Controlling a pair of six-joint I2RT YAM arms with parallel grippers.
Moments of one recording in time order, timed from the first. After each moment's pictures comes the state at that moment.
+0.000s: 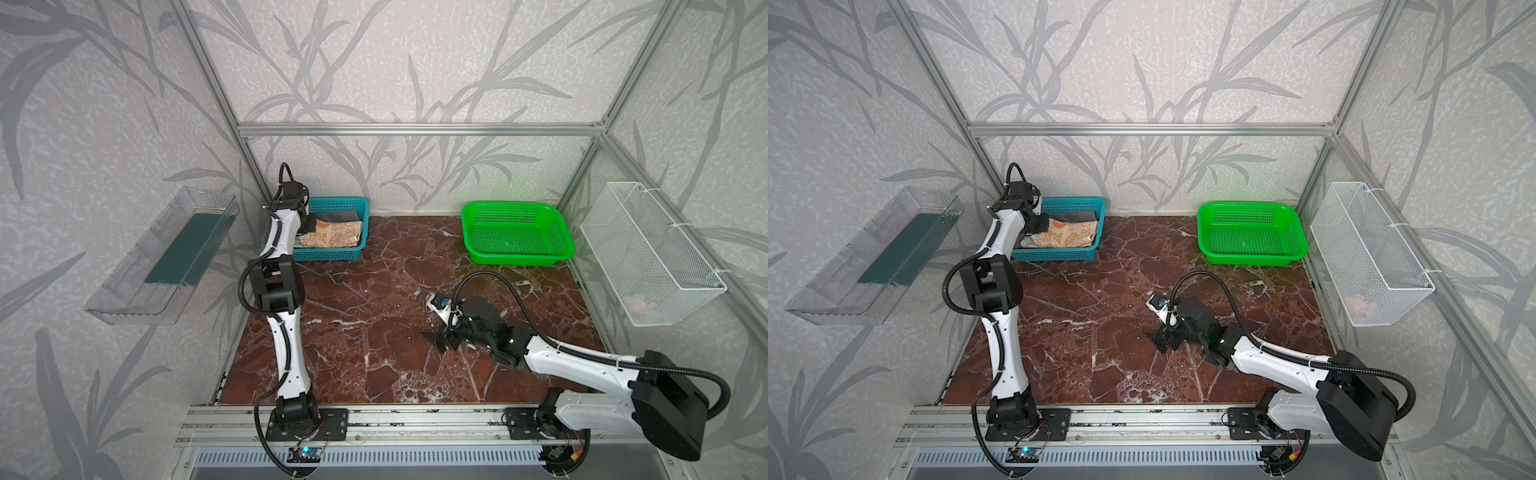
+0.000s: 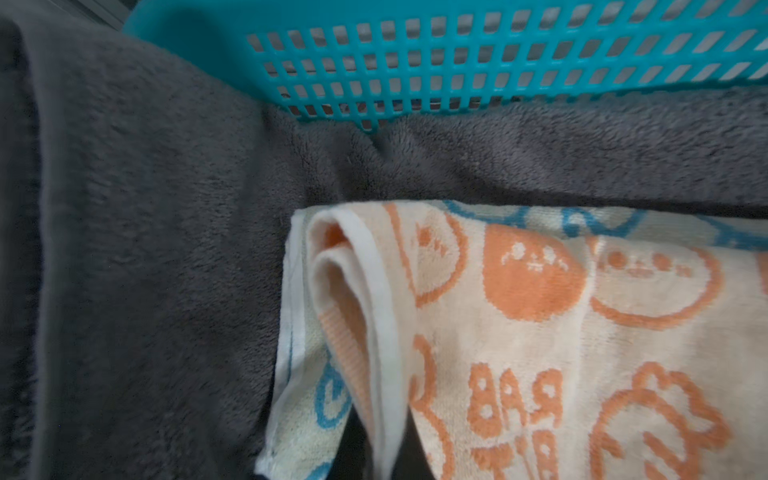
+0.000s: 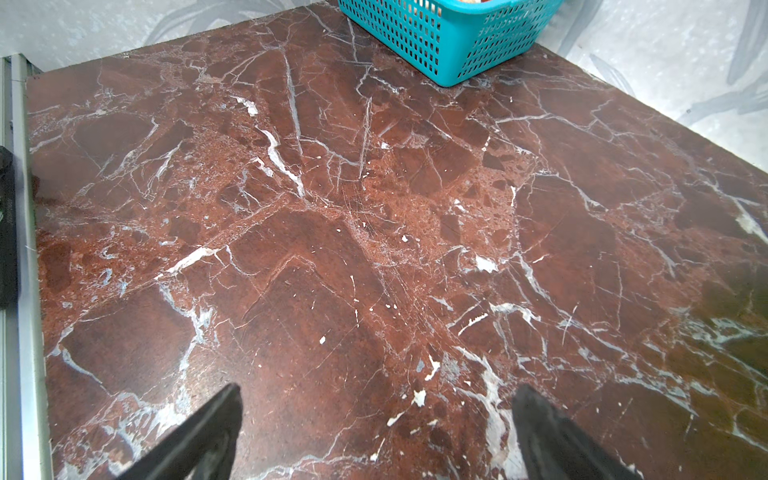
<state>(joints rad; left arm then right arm) 0.17 2.43 2.31 -0.86 -0.12 0.14 0.85 1.23 0.56 0.12 -0.08 -0.08</state>
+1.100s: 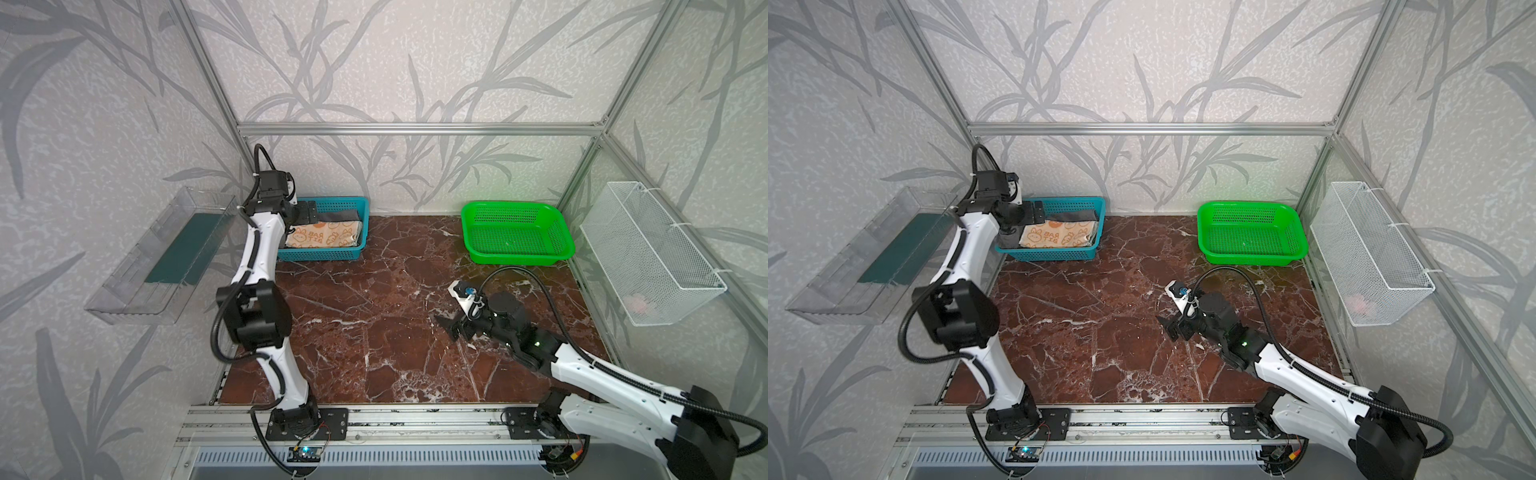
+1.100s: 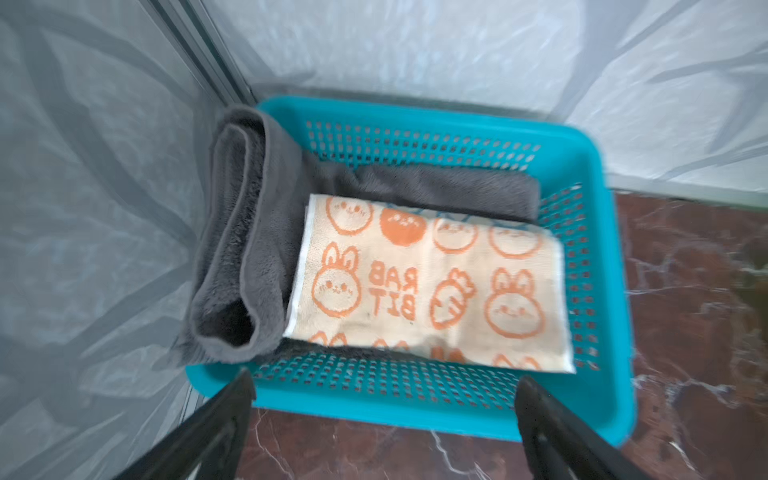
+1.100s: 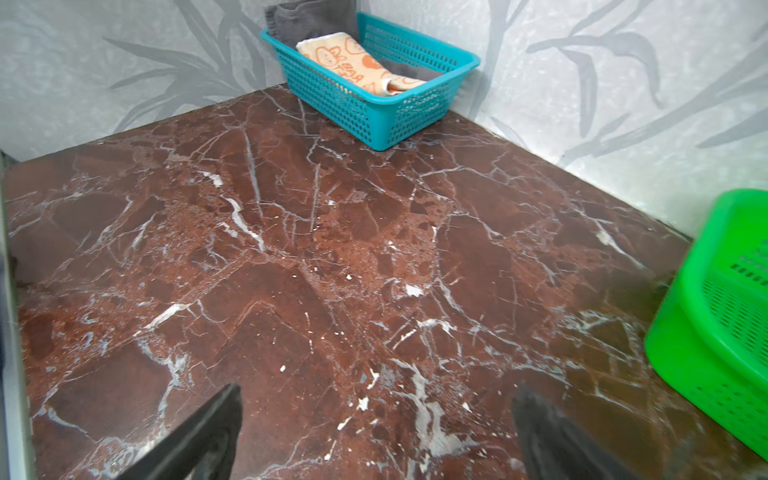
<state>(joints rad) 0.13 1.74 1.77 -0.74 0.05 0.00 0.73 0.96 0.56 -0.01 -0.02 -0.05</state>
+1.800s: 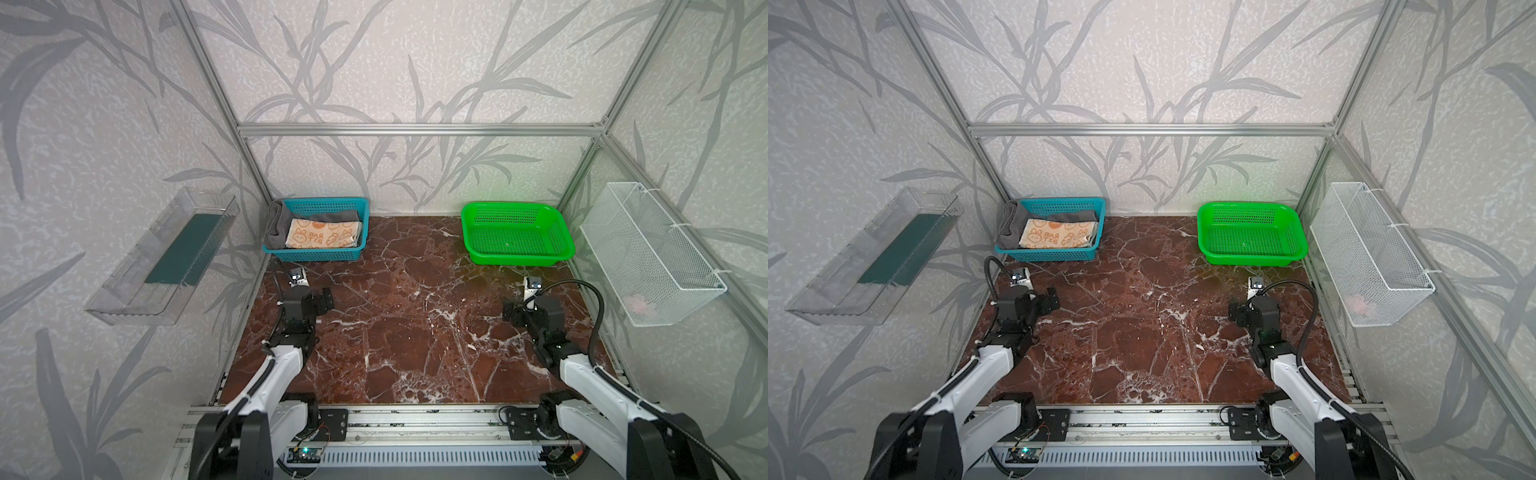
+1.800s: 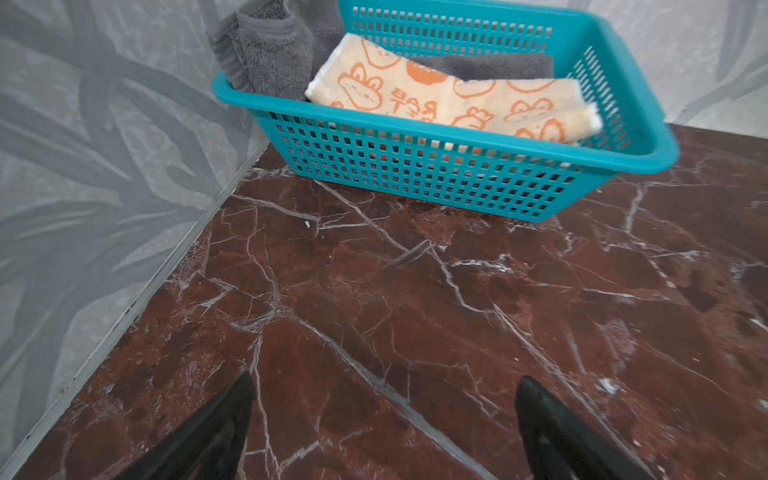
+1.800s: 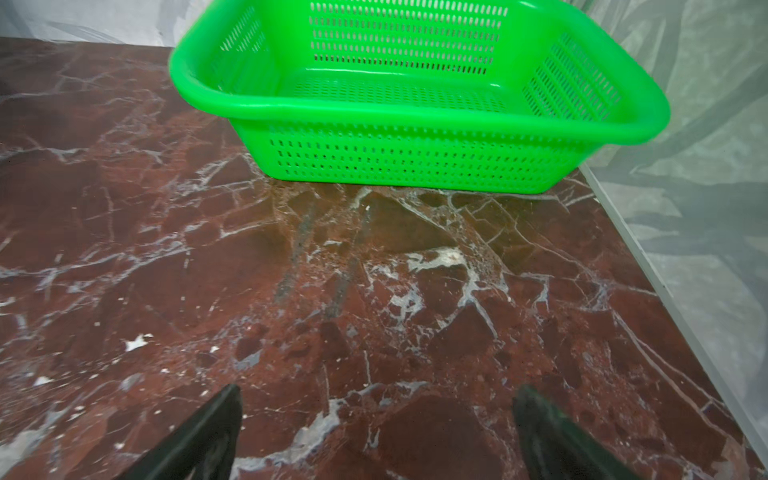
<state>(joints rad) 0.01 1.13 0.37 0.25 -0.26 -0.16 0.13 1.04 0.26 0.26 0.21 0.03</state>
